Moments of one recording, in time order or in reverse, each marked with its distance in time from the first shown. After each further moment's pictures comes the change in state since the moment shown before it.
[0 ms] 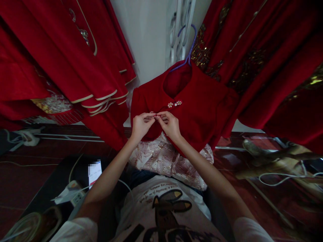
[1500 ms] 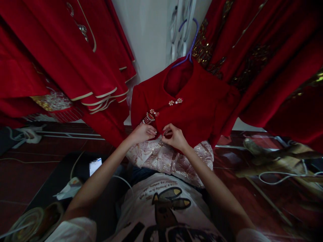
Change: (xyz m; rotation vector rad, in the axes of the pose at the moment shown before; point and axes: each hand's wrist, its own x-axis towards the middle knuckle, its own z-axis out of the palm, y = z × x) left_hand -0.023 -0.012 -0.015 0.101 -0.621 -0.381; right_hand -0.055 0.038 -0.026 -0.094 -0.256 -0.040
